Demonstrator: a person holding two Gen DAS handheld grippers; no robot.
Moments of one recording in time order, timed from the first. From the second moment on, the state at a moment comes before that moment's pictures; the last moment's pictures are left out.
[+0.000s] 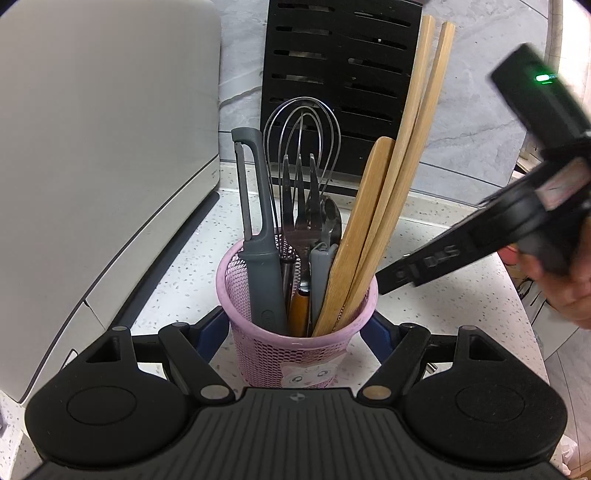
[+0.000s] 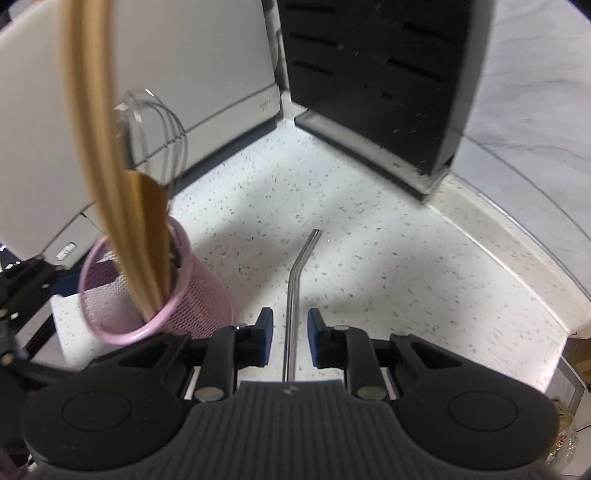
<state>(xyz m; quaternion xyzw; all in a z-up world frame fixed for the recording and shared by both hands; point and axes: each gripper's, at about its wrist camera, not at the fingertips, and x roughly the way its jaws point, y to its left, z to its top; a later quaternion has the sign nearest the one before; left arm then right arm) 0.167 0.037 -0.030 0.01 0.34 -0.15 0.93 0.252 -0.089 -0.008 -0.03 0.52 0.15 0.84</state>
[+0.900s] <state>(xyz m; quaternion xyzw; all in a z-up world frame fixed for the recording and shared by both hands) 0.169 0.040 -0.029 0.01 0.34 -0.15 0.93 0.291 -0.062 -0.044 -0.06 0.56 0.11 0.82</state>
